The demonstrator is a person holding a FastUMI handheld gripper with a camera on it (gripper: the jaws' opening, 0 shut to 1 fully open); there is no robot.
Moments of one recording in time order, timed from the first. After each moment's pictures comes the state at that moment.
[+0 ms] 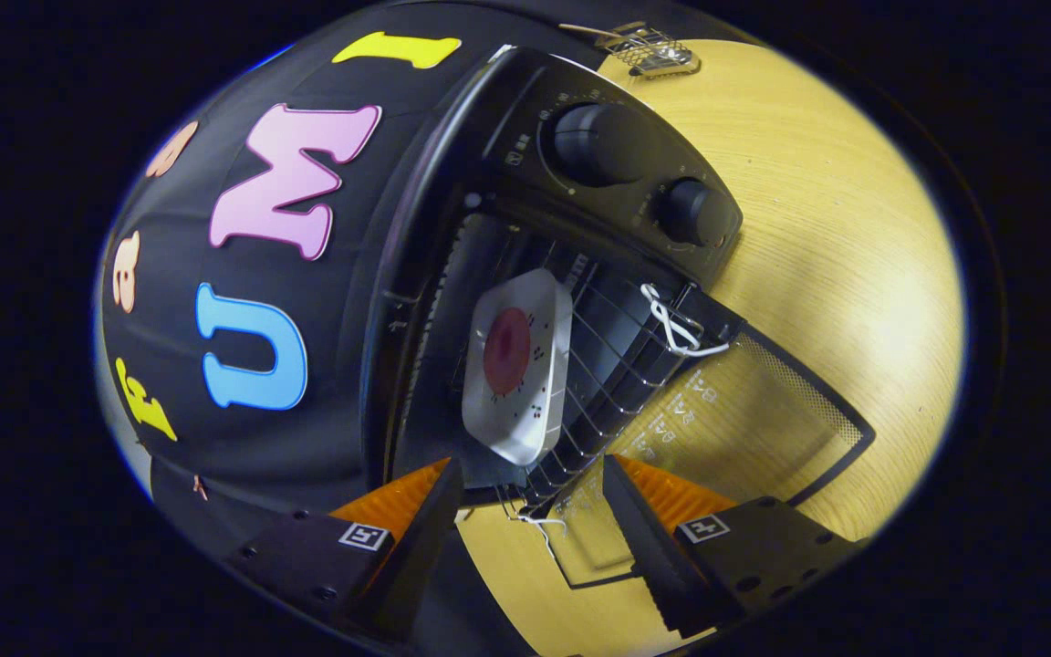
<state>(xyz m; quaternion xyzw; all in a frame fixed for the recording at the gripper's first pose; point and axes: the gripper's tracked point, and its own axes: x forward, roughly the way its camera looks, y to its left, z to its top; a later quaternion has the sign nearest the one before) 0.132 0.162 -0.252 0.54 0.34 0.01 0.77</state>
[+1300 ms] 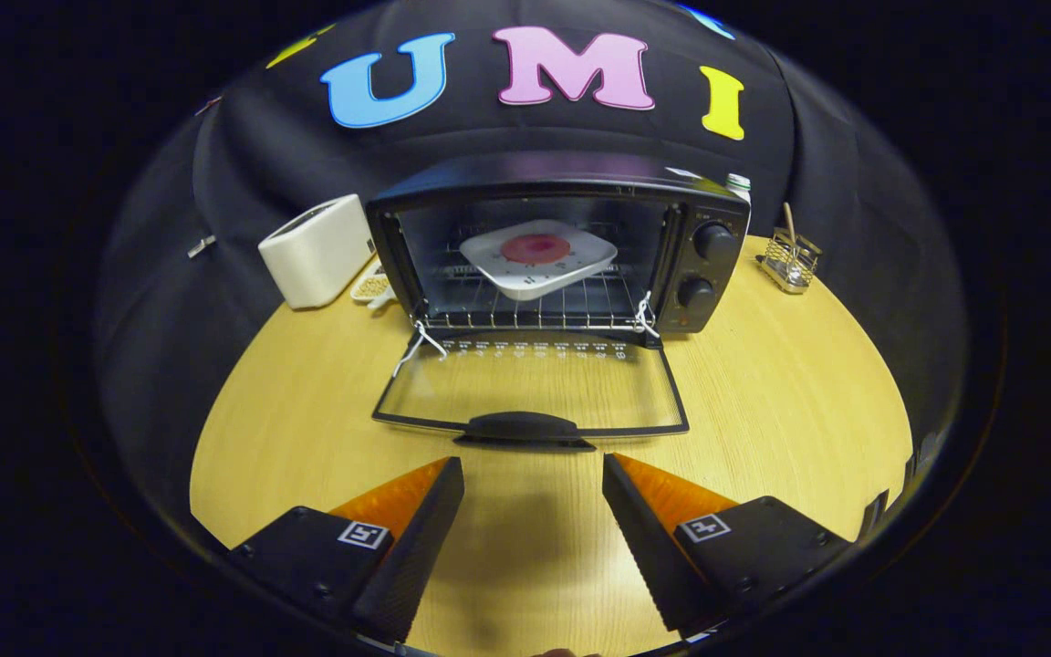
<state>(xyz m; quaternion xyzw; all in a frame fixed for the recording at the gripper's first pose) -0.002 0.156 -0.297 0.02 0.37 0.03 0.93</state>
